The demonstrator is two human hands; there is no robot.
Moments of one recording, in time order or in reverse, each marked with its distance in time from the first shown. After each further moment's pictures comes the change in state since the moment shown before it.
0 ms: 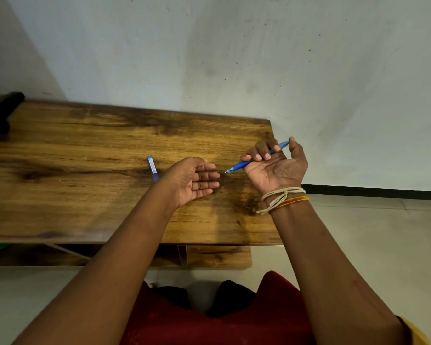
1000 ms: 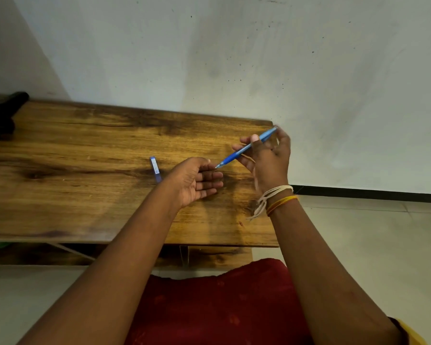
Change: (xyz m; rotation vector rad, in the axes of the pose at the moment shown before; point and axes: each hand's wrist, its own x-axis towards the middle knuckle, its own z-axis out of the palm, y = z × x) left_hand 0.003 0.000 -0.001 -0.031 0.005 0.004; right_hand -0.005 0.020 0.018 -0.718 0.094 -0.318
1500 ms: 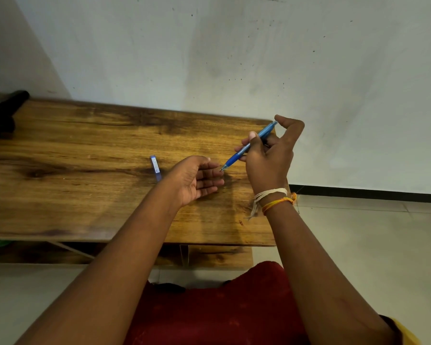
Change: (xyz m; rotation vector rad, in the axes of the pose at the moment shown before) left_hand -0.003 0.002 -0.001 -0.022 -0.005 0.010; right_hand -0.011 -0.004 0.009 -0.470 0.062 -0.387
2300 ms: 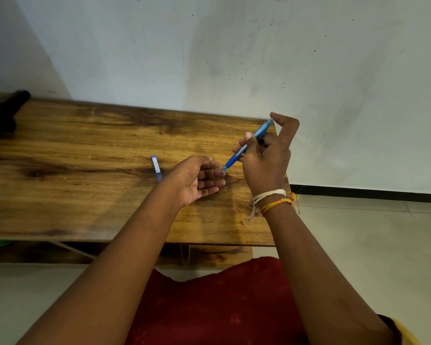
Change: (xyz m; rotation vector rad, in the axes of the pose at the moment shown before) left_hand -0.003 0.001 -0.001 0.011 -0.007 -0.005; right_hand -0.005 -0.001 0.004 -0.042 -0.034 -0.070
